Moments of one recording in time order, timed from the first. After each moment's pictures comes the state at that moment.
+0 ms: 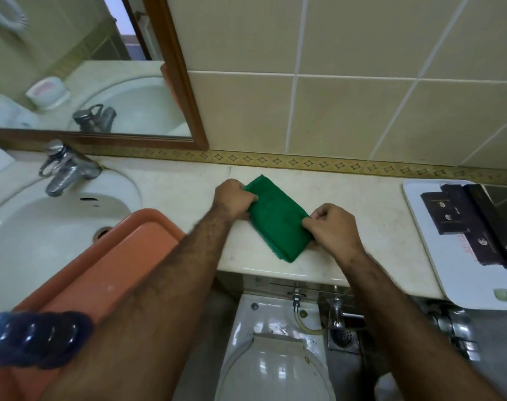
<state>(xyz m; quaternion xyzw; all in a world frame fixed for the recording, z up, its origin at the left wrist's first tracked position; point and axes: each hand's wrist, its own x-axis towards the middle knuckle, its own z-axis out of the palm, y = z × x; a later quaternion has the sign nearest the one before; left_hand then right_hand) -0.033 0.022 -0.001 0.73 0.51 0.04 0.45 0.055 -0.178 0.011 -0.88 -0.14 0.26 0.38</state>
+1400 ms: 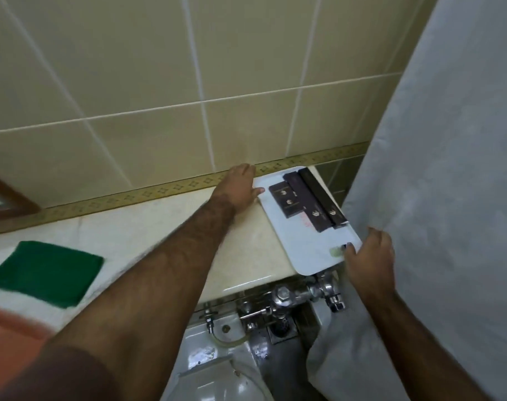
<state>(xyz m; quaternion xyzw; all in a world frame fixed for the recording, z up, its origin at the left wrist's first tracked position) 0.208 -0.178 0.014 0.99 0.07 -0.02 0.15 0.164 -0.486 -0.022 -0.96 0.06 -0.02 0.26</state>
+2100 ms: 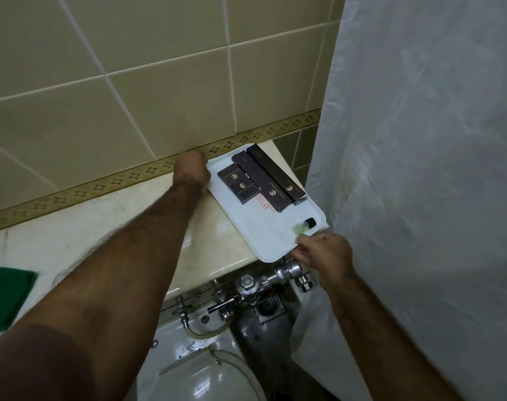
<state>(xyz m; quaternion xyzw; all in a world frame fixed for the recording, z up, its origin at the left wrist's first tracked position) 0.262 -0.199 -0.025 0.95 0.24 0.02 0.18 0.161 -0.499 -0.042 -0.67 0.30 0.17 0.65</state>
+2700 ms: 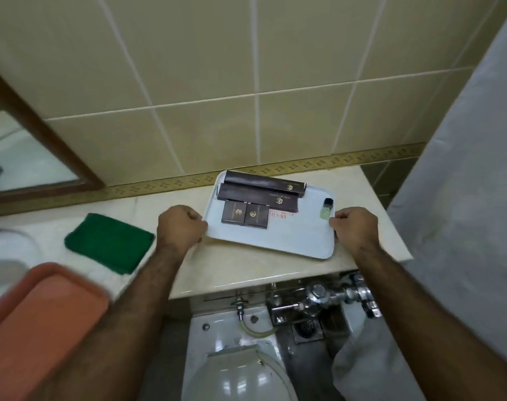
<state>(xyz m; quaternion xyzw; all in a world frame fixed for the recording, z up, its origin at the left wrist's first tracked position) 0.018 -0.087 0.022 0.80 0.48 0.06 0.36 0.196 -0.376 -0.011 -0.93 0.00 0.11 0.36</state>
